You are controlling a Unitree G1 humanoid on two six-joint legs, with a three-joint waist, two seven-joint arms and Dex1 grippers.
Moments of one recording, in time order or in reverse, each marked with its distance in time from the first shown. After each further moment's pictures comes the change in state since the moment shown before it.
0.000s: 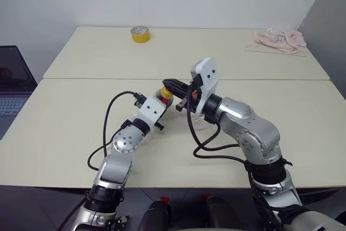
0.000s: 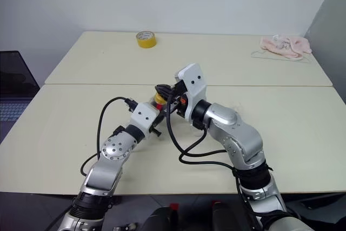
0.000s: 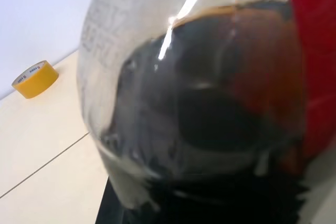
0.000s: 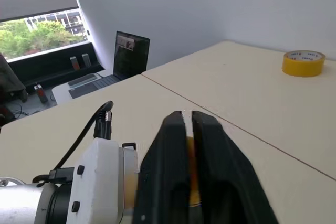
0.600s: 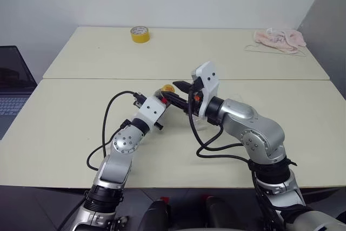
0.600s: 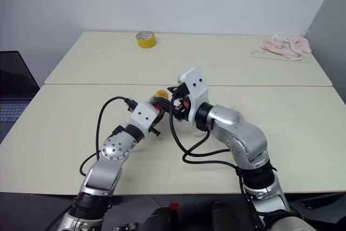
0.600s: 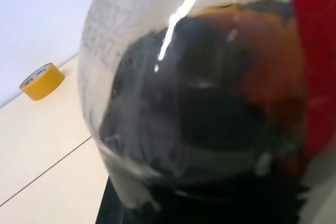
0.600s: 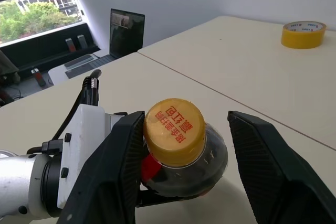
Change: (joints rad) left arm 0.000 0.004 0.000 0.000 0.019 -0.007 0.009; right arm 0.000 -0.031 -0.005 -0.009 0.007 0.097 -0.008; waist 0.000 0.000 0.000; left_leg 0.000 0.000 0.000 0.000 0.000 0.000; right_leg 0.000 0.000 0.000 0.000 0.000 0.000
